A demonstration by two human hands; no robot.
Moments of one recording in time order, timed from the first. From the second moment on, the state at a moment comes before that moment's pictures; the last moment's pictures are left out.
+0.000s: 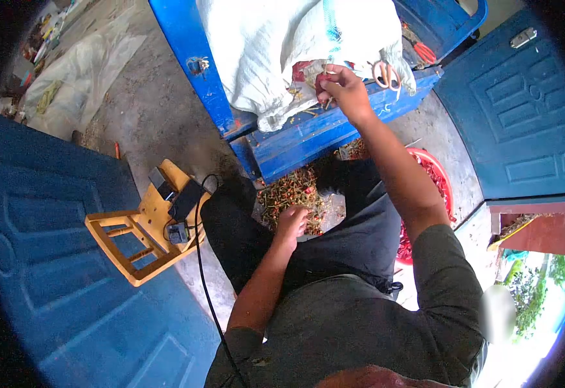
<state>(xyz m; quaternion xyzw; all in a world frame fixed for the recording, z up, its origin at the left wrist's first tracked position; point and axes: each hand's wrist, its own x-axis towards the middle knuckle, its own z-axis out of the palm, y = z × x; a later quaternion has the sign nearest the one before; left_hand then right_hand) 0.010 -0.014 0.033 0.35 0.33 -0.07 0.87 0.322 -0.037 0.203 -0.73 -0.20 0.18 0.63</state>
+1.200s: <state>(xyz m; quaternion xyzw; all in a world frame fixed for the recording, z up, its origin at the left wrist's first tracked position) -0.006 -0.019 0.020 0.31 0.43 -0.05 0.84 0.089 -0.159 0.066 -0.70 -0.33 0.40 0.49</state>
